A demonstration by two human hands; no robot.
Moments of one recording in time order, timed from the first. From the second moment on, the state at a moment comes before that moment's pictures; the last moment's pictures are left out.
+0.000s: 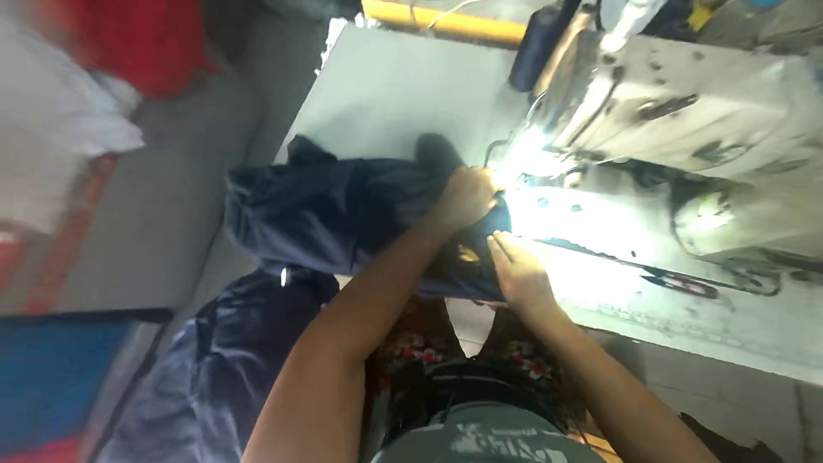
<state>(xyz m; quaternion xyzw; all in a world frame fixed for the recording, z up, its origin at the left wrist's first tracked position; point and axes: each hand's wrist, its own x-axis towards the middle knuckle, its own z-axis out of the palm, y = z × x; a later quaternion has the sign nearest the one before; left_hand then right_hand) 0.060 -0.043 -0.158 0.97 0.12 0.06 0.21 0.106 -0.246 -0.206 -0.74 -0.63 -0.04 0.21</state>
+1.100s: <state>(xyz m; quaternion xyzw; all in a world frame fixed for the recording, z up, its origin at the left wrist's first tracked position) 0.108 -0.008 -0.154 0.92 0.18 0.02 0.34 0.135 -0.231 -0.212 -0.79 -0.57 -0.05 0.22</state>
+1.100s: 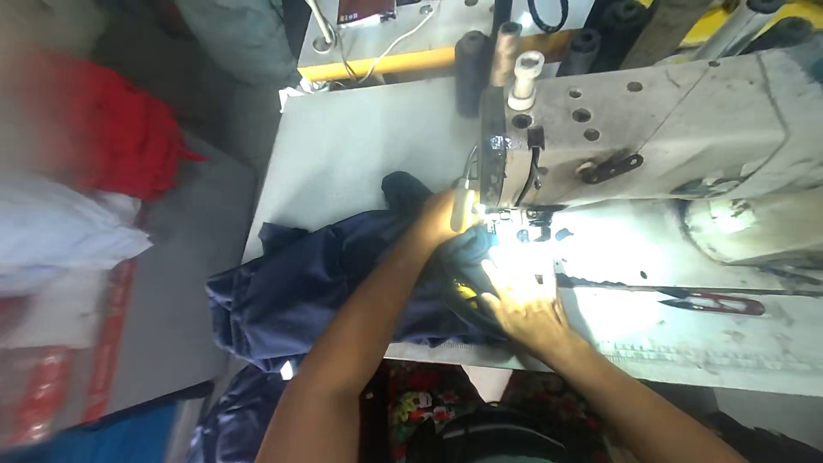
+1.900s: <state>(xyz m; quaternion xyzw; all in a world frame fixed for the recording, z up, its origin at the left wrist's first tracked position) 0.106 -0.031 -0.161 0.90 0.24 0.12 0.35 0.144 -0.218 -0.209 -0.81 -0.54 -0.07 0.20</state>
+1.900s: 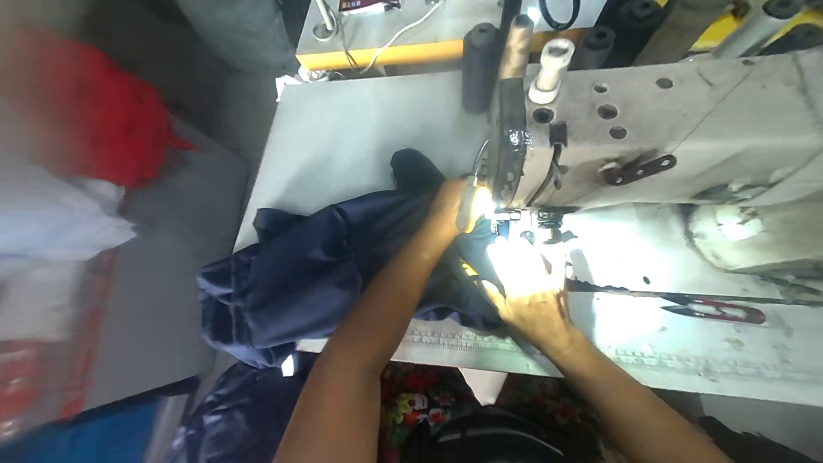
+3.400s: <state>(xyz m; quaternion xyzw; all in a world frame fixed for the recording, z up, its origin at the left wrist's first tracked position) 0.054 -0.048 -0.197 0.96 0.06 0.21 0.20 0.149 -0.229 -0.208 -0.83 -0.52 -0.08 0.19</state>
